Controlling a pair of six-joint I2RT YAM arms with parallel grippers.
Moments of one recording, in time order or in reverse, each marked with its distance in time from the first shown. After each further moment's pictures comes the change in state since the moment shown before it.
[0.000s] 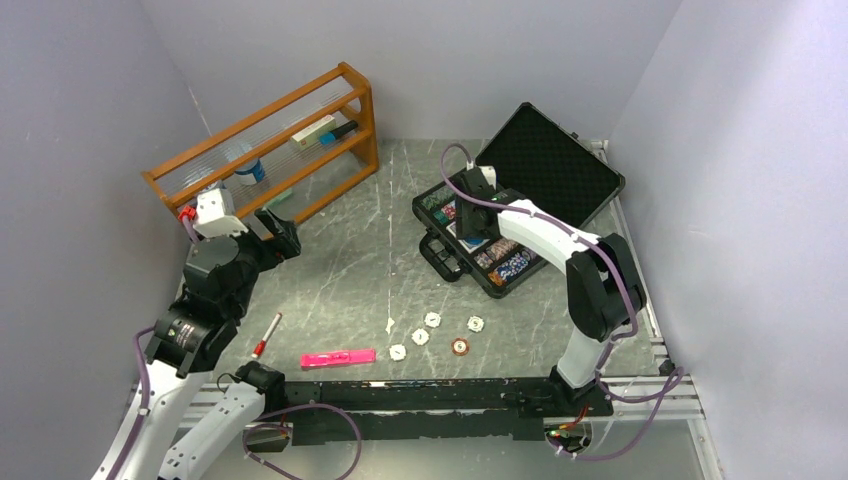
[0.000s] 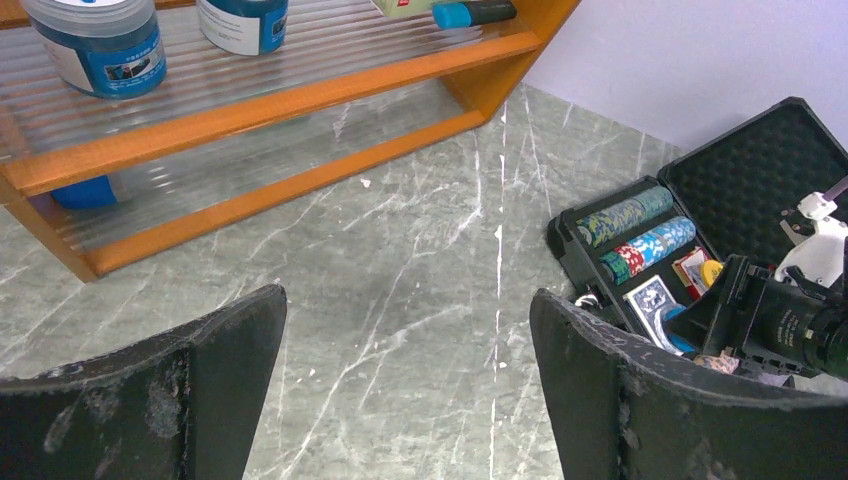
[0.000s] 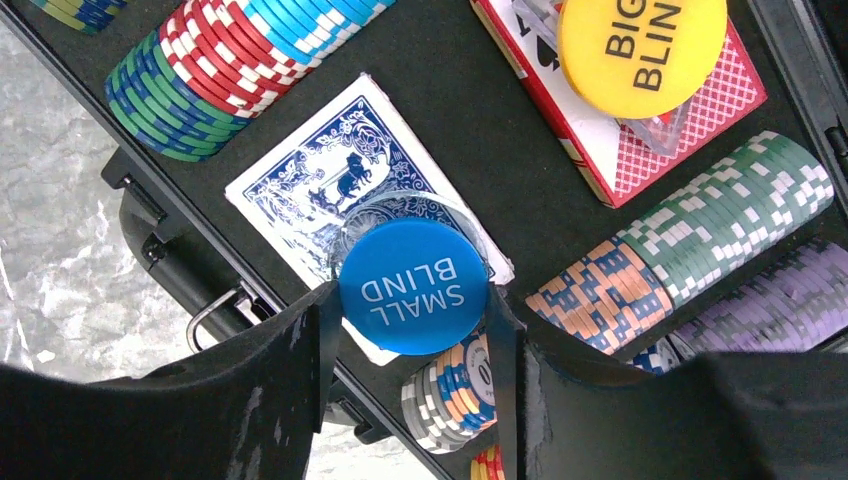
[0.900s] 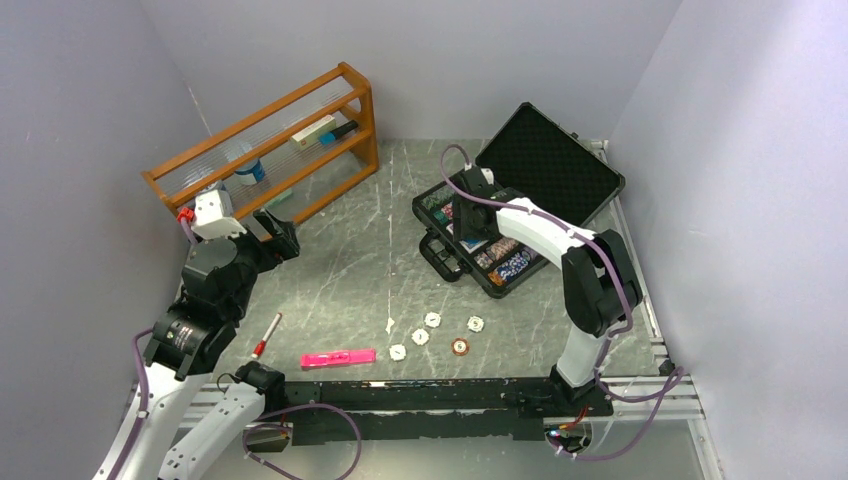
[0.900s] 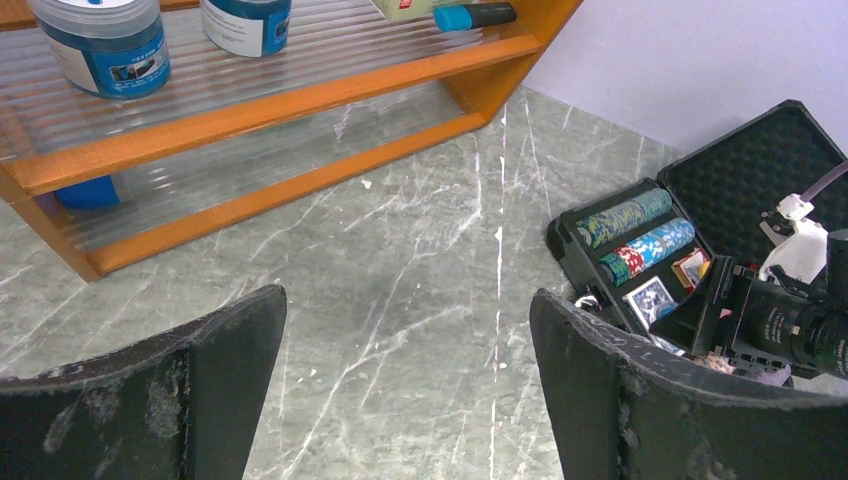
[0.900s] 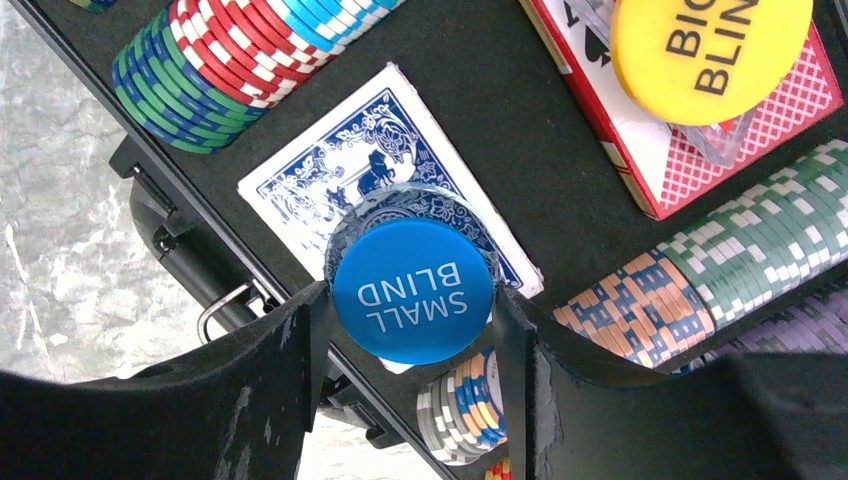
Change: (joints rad) left arm 0.000 -0.012 -0.001 -0.004 -0.003 0.000; right arm -0.016 0.032 0.009 0.001 -0.072 -0.002
